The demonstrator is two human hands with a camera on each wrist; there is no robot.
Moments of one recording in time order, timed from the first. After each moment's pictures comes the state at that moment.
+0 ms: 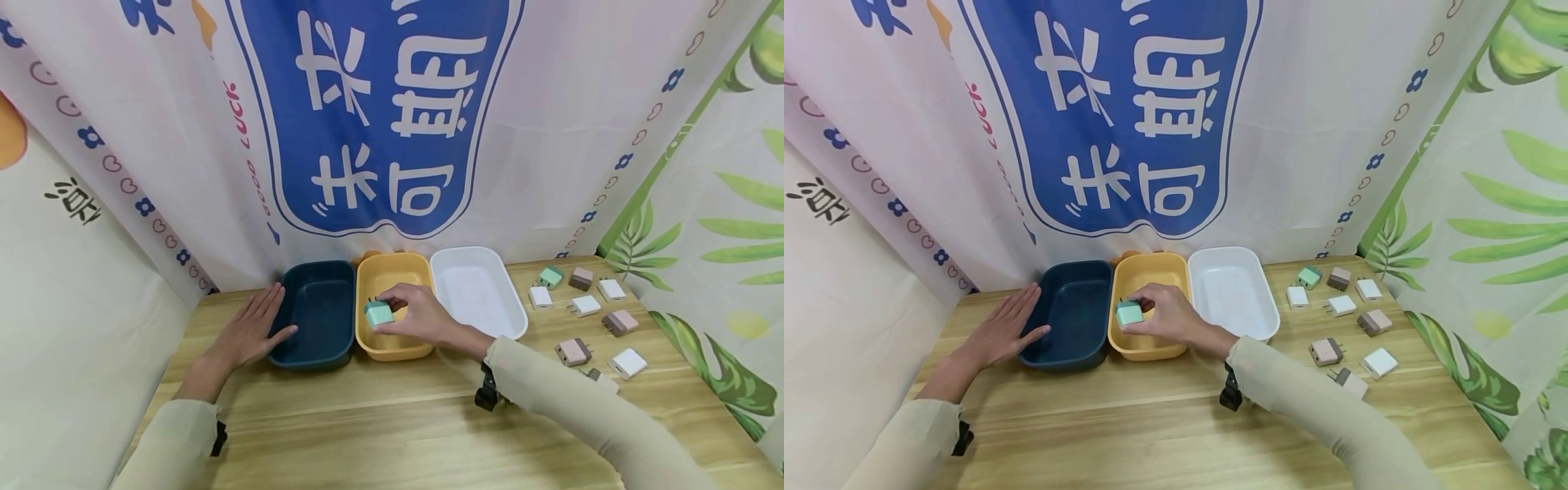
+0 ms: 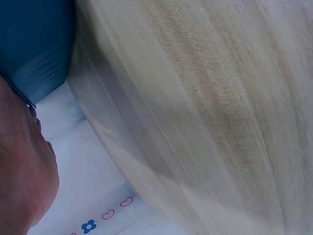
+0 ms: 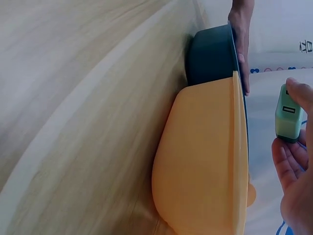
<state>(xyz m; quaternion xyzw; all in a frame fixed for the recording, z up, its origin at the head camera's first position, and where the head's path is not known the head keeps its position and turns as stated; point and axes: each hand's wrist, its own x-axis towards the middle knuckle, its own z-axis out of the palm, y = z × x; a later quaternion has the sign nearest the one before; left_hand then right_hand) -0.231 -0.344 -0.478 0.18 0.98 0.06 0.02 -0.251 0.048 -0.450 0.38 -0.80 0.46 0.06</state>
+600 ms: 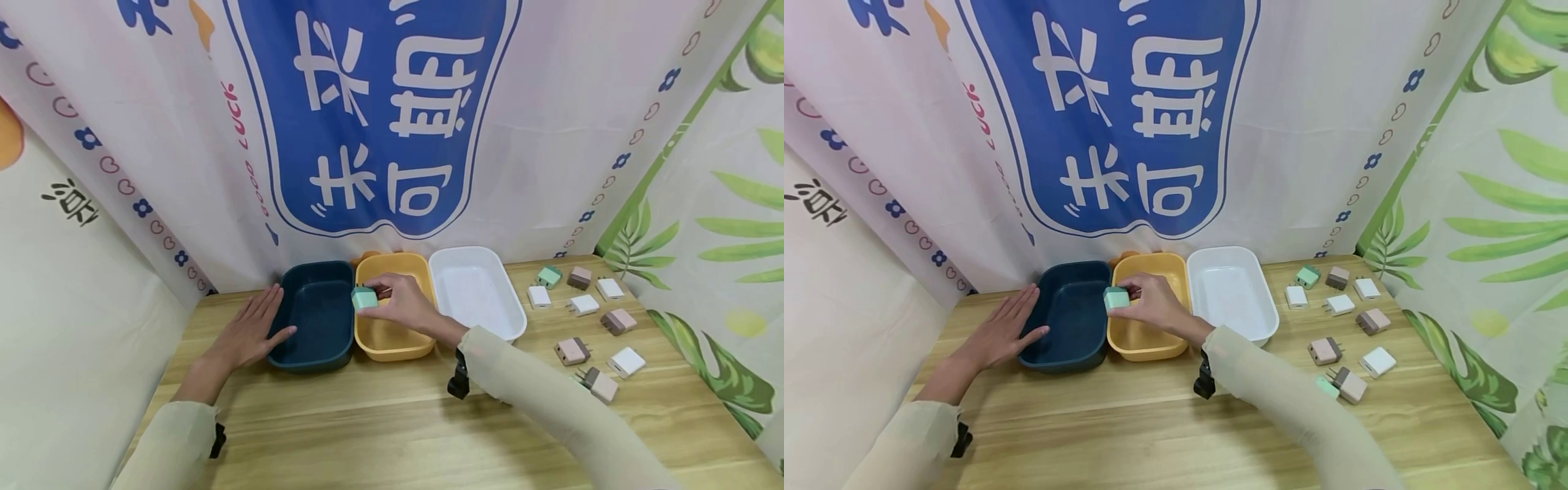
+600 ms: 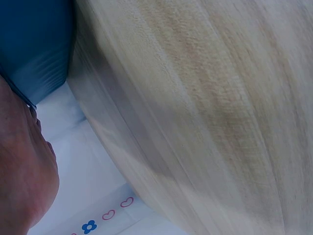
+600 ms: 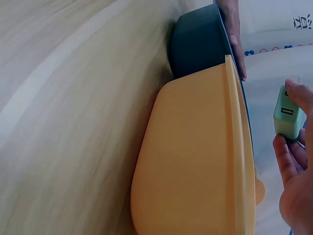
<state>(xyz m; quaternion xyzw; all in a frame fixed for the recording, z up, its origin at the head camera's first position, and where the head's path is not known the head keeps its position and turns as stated) -0.231 -0.345 -0.479 0.18 0.98 0.07 0.01 -0.276 0.017 -0.457 0.30 -0.81 0.50 0.02</state>
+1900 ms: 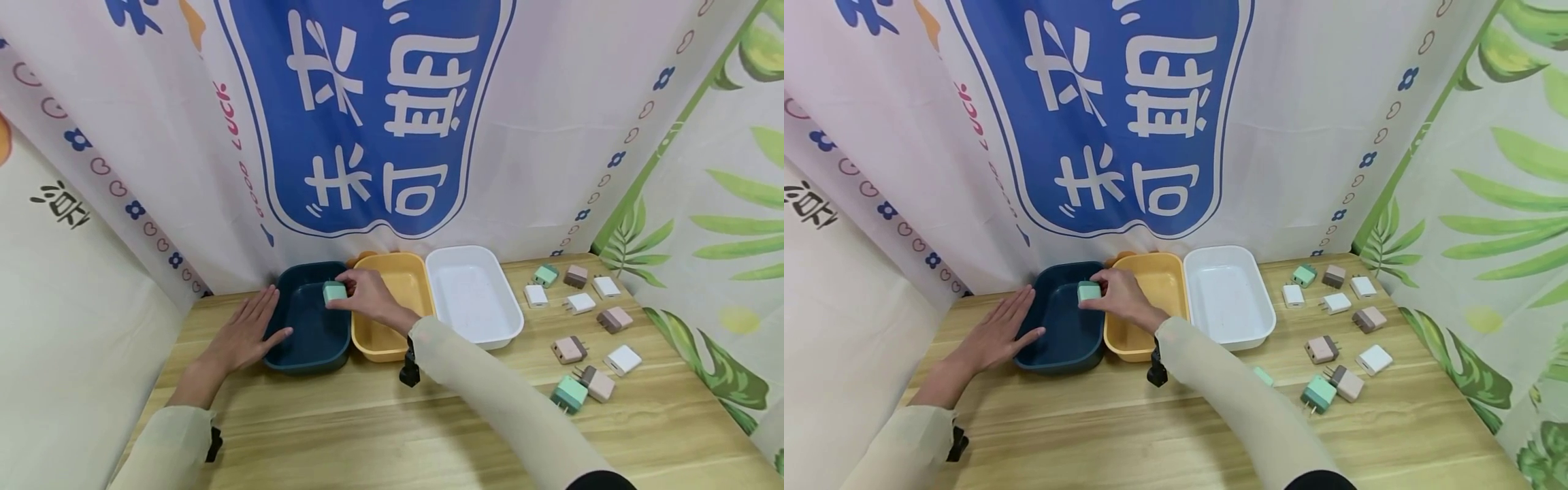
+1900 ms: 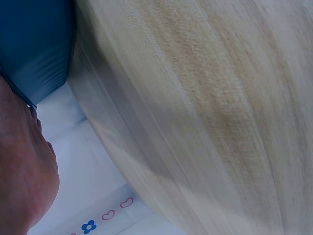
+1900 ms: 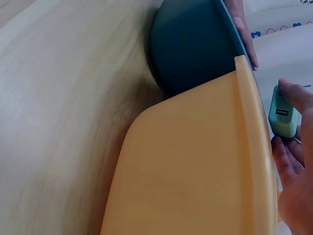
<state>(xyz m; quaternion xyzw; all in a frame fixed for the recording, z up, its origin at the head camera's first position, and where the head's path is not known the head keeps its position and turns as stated) -0.234 -0.345 -0.480 0.17 0.98 0.07 0.03 -0.307 -0.044 -0.469 0.27 -0.84 0.48 -0.01</state>
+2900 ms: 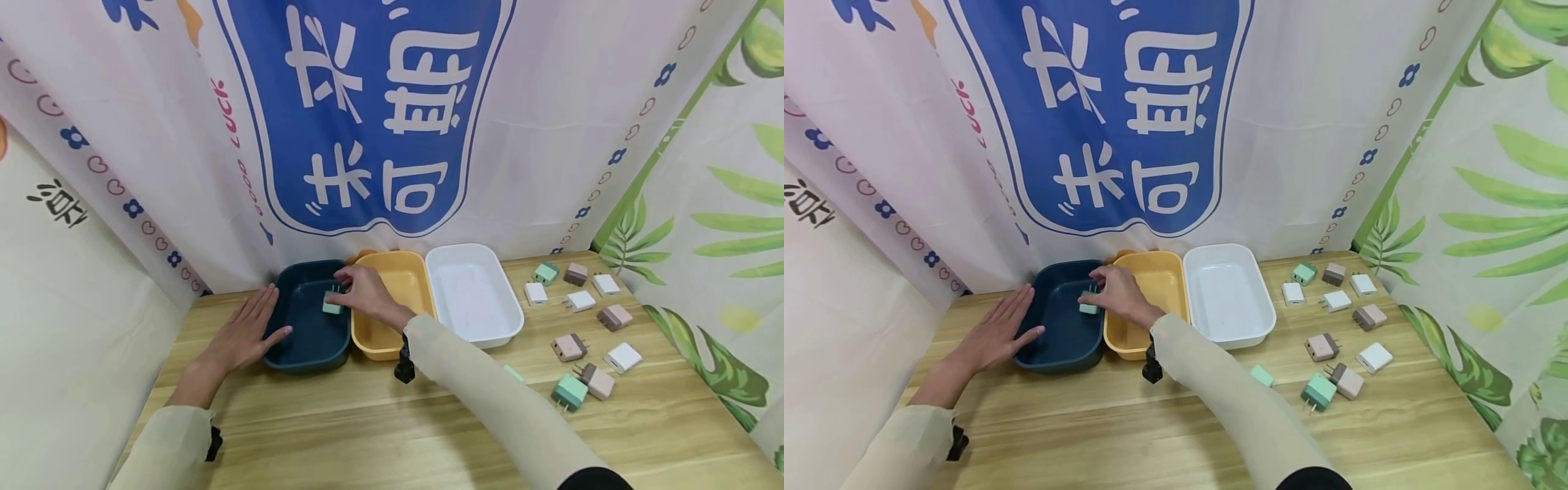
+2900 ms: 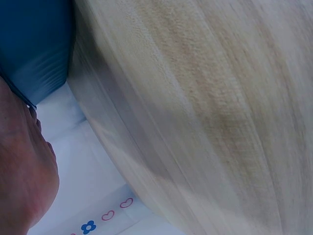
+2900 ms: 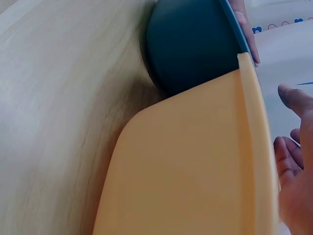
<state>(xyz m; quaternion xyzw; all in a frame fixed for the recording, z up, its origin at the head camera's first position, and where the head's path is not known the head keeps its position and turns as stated) -0.232 -0.343 -0.479 0.17 0.98 0.08 0.02 -0.314 -0.050 -0.471 0.26 -0.85 0.46 -0.01</state>
